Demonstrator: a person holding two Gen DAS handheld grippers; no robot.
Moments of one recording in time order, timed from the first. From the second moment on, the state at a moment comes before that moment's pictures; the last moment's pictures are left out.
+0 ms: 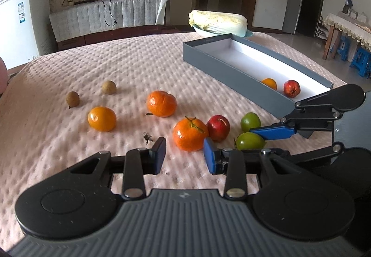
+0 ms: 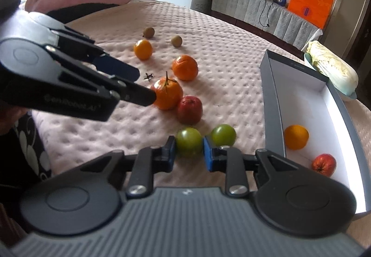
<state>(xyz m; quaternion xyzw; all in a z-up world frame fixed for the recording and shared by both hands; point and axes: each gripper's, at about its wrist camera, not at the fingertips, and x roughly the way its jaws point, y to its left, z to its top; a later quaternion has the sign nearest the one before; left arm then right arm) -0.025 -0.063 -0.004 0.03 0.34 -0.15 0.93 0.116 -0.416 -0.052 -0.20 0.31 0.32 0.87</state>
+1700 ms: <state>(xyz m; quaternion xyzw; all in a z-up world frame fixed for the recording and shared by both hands) 0.005 -0.087 0.026 0.01 0.31 -0.16 0.94 0.125 -0.463 -0.015 -0.13 0.28 0.31 0.90</state>
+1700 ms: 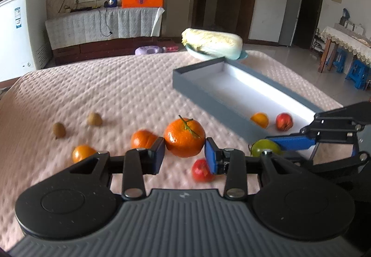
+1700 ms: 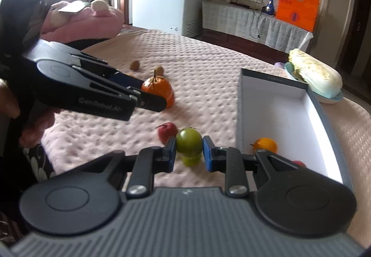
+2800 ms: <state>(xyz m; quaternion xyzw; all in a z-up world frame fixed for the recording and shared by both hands) 0.133 -0.229 0.011 0.03 0.33 -0.20 0.92 0.167 -0.537 -0.047 -0.10 0.35 0.20 0.91</state>
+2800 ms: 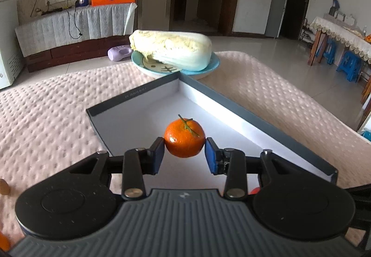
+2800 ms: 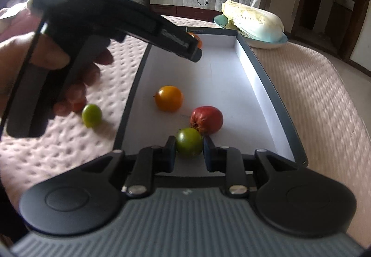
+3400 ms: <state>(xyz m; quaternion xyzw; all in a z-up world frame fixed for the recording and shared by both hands) 0.129 -0.170 0.021 0.01 0.30 -0.09 0.95 0.169 -0.541 -0.049 -0.09 0.36 0.16 0.92</state>
